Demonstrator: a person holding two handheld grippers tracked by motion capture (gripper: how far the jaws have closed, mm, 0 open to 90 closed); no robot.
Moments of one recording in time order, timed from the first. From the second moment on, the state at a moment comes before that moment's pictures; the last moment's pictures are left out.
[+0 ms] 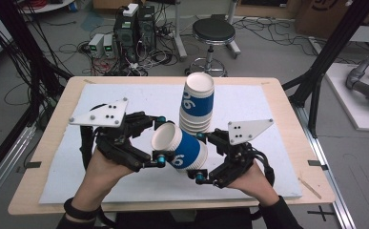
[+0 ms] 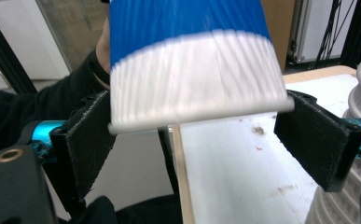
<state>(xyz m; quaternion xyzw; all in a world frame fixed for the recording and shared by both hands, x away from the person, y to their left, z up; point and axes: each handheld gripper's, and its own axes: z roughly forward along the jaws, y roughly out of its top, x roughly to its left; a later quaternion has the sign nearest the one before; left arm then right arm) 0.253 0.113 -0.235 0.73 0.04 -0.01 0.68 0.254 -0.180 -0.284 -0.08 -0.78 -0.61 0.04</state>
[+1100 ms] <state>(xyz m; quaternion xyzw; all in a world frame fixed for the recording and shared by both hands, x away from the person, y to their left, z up) 0.258 0.113 -0.242 0.76 0.03 -0.02 0.65 0.256 -0.186 -0.282 -0.07 -0.78 -0.62 0.03</state>
